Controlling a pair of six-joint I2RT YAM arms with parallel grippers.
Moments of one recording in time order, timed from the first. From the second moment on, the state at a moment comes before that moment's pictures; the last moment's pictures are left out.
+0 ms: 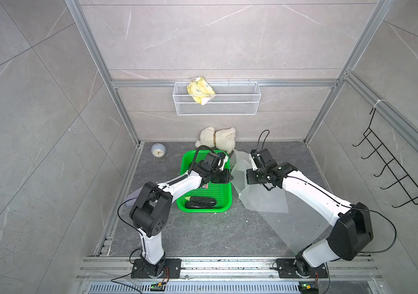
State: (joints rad) left arm -0.63 1.83 1.30 -0.23 0.44 -0.49; right arm 0.53 1.56 1.31 -0.71 0.09 0.32
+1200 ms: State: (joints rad) left arm -0.40 1.94 1.45 -0.44 0.08 -0.17; right arm 0.53 1.60 1.24 -0.63 0.03 0.32
